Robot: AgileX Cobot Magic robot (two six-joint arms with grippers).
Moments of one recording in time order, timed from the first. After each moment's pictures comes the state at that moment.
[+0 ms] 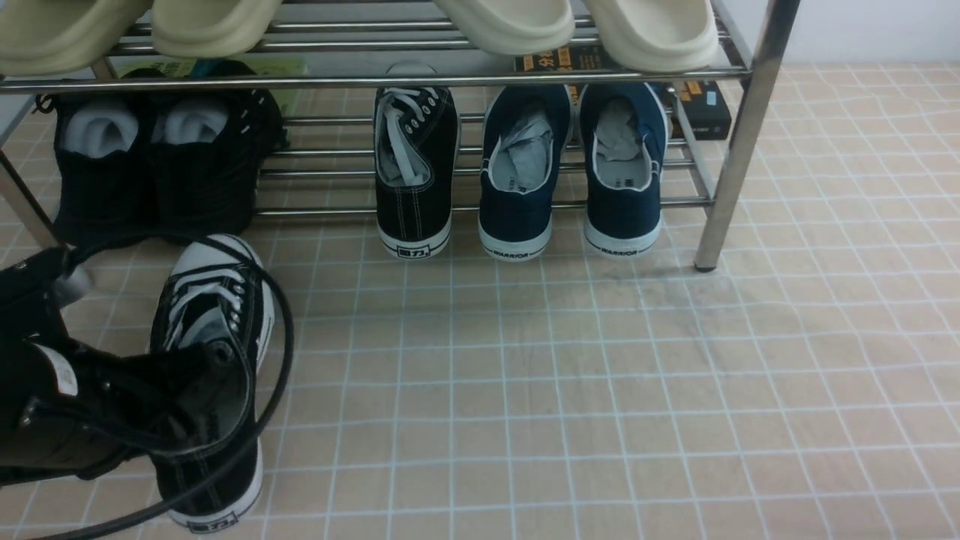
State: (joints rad) right arm -0.06 -0.01 0.01 0.06 0.39 -0.02; left arm -0.22 1.12 -0.65 0.12 0.62 -0.73
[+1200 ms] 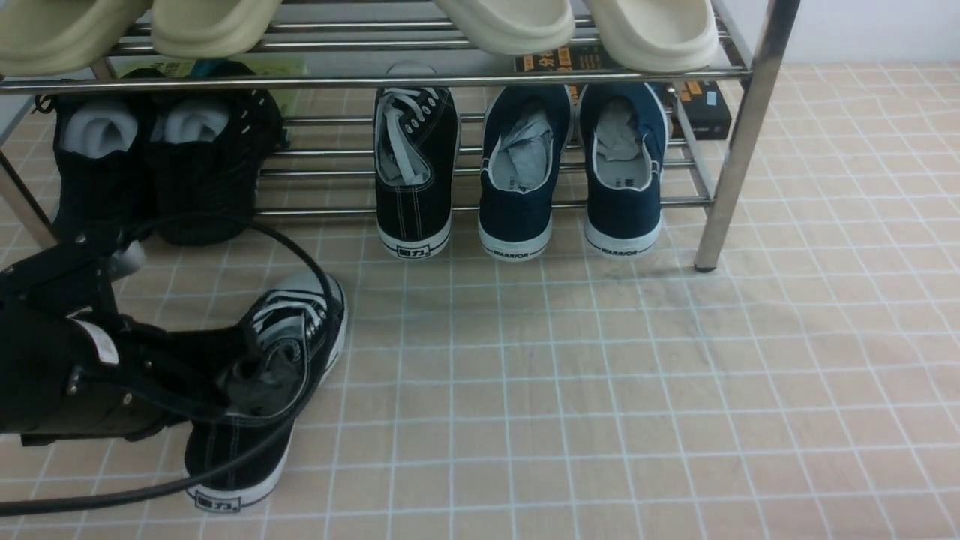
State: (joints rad) right arm -0.06 -0.01 0.01 0.06 0.39 -0.02; left arm -0.22 1.20 -0.66 0.07 0.45 -0.59
